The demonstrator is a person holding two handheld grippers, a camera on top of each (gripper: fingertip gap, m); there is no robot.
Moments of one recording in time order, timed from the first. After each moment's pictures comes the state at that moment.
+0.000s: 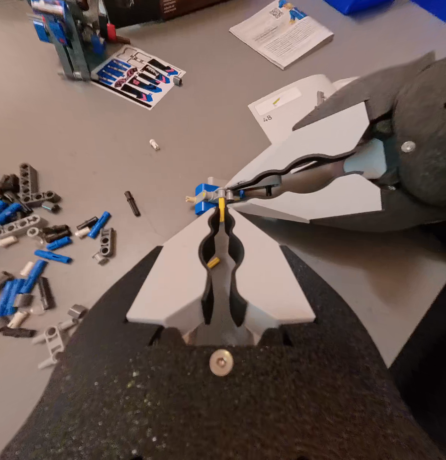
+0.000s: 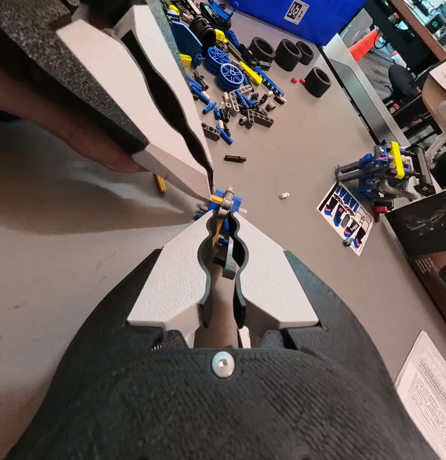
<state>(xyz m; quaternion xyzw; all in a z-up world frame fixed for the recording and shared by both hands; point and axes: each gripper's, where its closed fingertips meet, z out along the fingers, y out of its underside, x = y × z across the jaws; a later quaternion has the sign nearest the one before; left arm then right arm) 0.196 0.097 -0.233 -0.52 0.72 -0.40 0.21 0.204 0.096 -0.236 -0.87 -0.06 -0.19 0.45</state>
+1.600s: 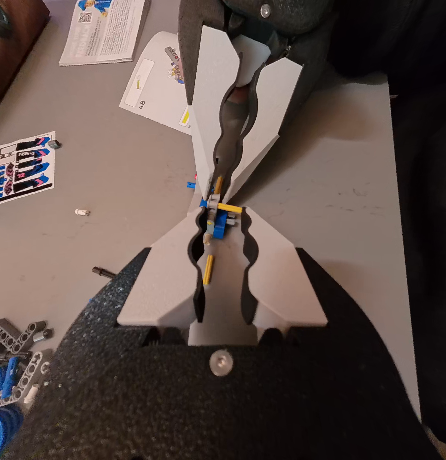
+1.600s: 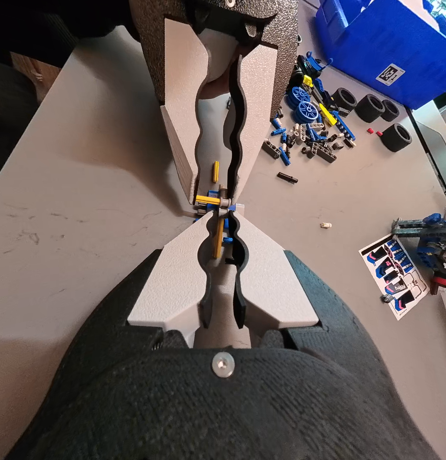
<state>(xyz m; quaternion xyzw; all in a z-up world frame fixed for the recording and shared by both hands) 0.167 0.075 -0.239 -0.19 0.88 -0.42 0.14 0.172 0.081 -0.237 -0.85 -0.23 -0.07 0.48</state>
